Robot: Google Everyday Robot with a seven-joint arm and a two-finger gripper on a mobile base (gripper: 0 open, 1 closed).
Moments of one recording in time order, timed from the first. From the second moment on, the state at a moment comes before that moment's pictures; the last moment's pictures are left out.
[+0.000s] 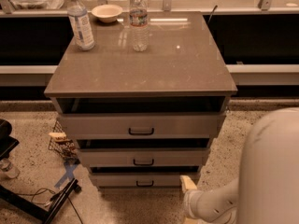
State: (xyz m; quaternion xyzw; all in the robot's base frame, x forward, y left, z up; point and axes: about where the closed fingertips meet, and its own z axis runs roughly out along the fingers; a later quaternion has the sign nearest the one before) arm 0.416 -0.134 0.377 -0.68 0.70 -0.02 0.24
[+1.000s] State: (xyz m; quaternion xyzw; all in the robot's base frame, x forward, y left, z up) arm 0.413 -0.052 0.285 -0.74 0.64 -0.06 0.17
